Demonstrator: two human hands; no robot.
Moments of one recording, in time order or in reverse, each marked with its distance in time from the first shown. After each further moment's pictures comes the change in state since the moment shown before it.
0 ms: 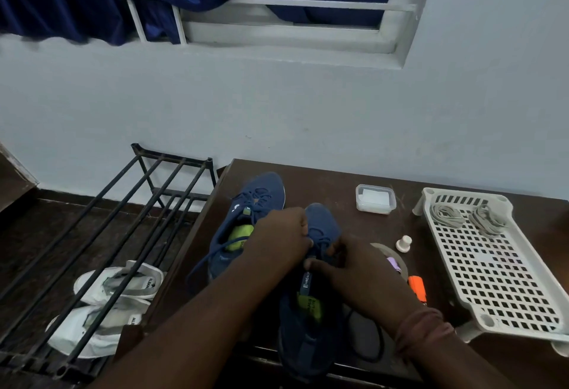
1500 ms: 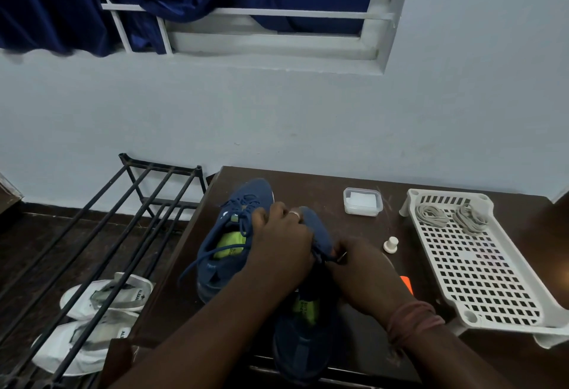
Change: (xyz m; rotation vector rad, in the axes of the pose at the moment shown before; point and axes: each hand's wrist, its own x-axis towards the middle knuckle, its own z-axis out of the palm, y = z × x) left_hand -0.014 0.021 0.013 0.532 0.169 0.238; right_hand 0.009 0.015 -0.011 -0.093 0.065 0.040
